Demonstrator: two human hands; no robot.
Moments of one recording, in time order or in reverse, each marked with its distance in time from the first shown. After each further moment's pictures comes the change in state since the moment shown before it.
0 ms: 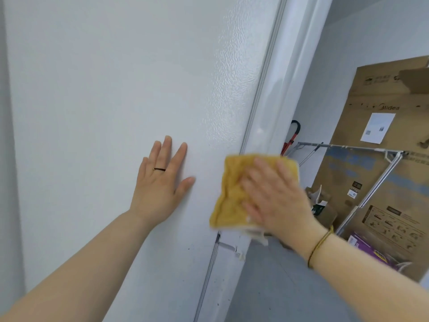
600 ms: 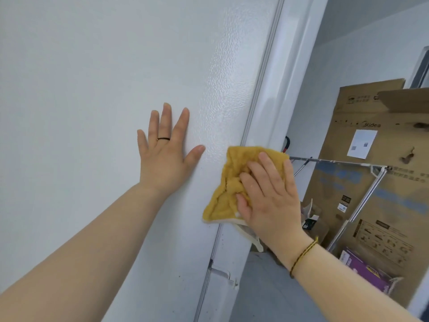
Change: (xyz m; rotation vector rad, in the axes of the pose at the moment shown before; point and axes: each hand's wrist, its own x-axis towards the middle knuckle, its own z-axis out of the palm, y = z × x) left_hand 0.074 0.040 -0.029 -0.048 0.143 -0.031; right_hand 0.035 0.010 0.003 -0.014 0.127 0.263
